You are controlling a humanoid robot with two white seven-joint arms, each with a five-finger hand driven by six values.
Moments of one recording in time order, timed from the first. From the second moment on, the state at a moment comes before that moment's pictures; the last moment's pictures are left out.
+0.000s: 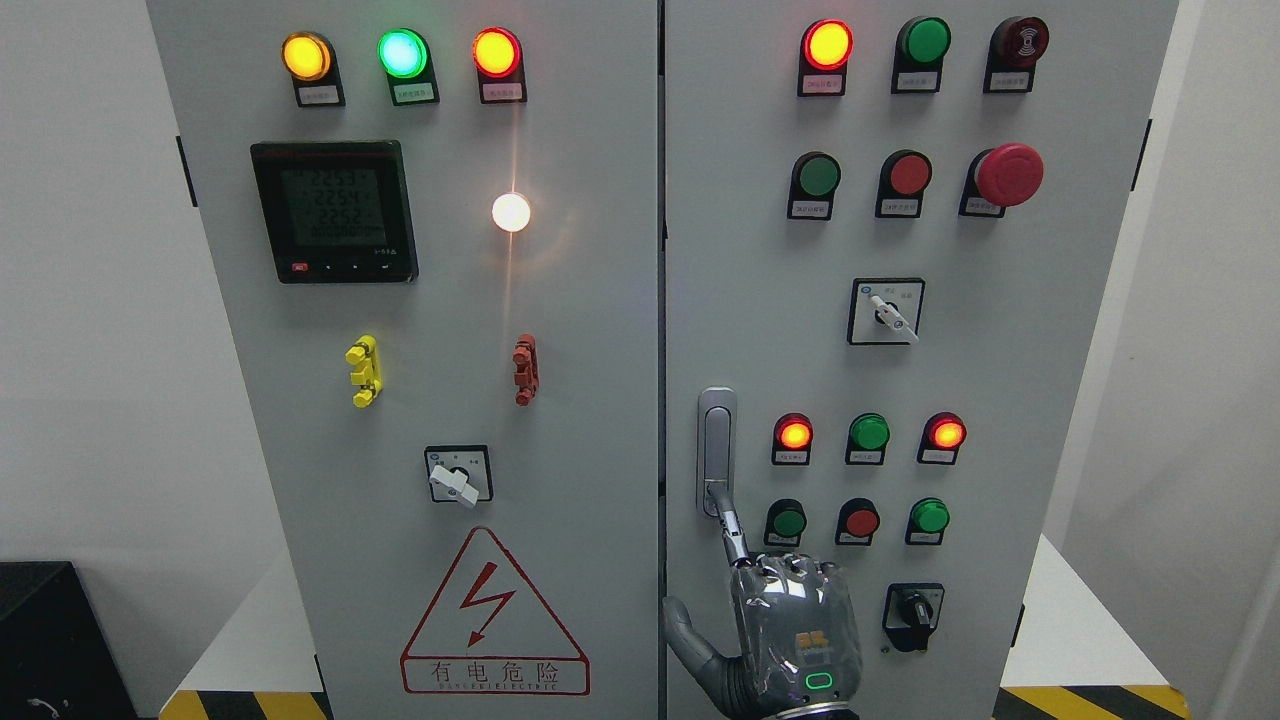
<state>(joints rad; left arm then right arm) 0.00 -0.11 -0.13 0.00 0.16 -0.11 0.00 -0.29 0.14 0.31 -1.68 1.50 0.18 -0.17</state>
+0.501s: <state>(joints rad) 0.00 -0.11 -0.13 0.00 0.16 -0.11 0.00 -0.29 0.14 0.31 -1.68 1.50 0.18 -0.16</state>
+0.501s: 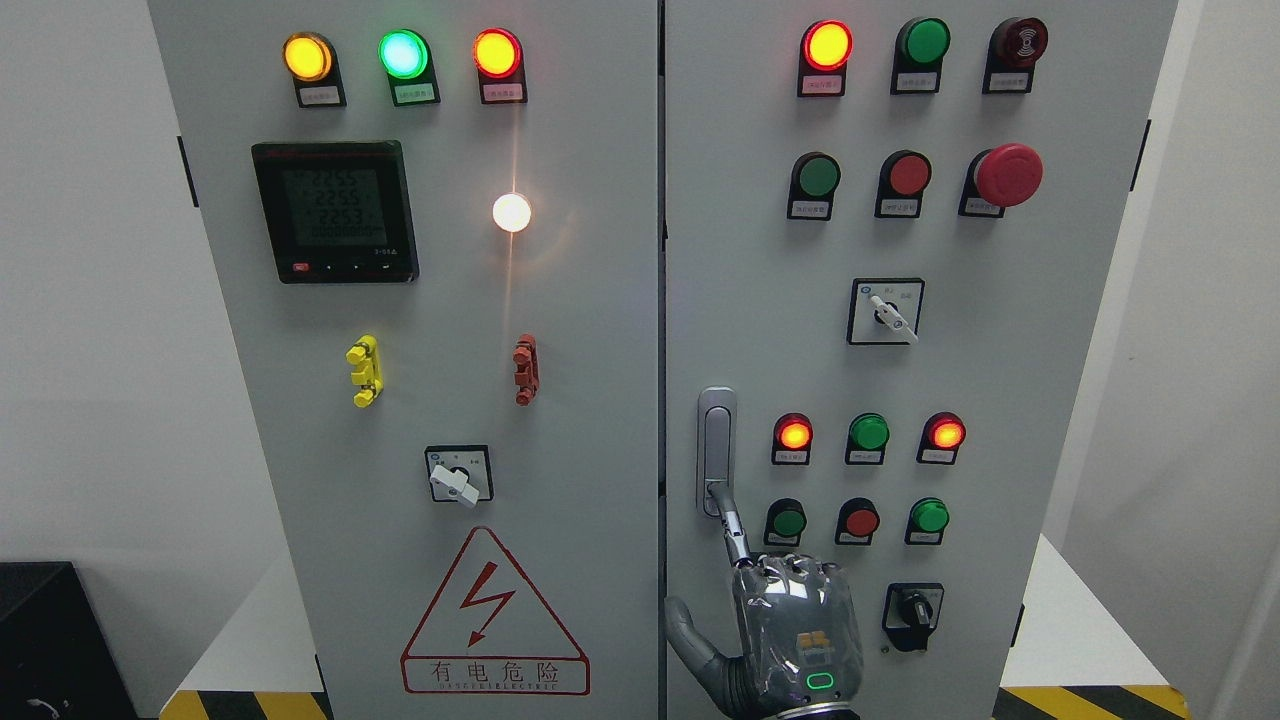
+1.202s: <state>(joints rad) 0.00 -0.11 -0.13 0.00 0.16 -0.11 0.00 -0.29 0.14 0.31 -1.69 1.50 0.19 -0.16</state>
